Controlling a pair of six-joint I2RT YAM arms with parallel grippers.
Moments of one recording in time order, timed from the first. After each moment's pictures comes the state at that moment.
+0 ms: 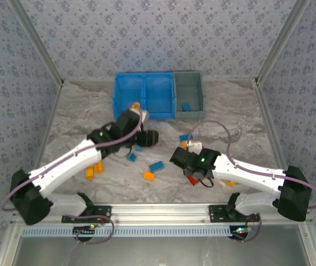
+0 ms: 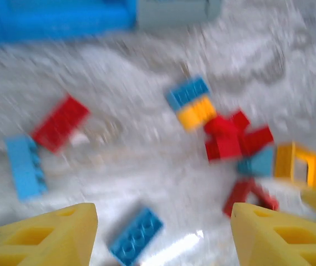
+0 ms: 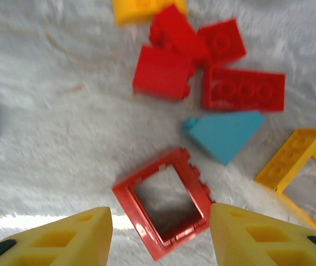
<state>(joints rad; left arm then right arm) -0.85 1.23 1.02 -0.55 0.02 -0.56 1.06 1.24 0.87 -1.02 0.41 0.93</state>
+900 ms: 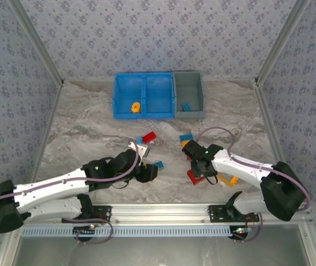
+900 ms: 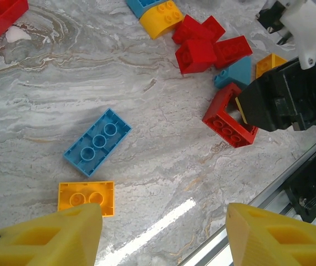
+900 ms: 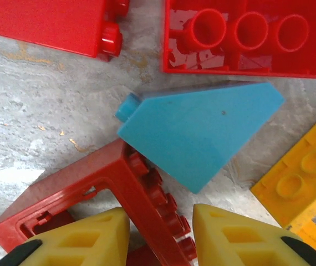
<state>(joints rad) -1.15 0.98 0.70 -0.44 -0.12 -0.73 0.75 1.32 0.70 -0.85 0.19 0.69</state>
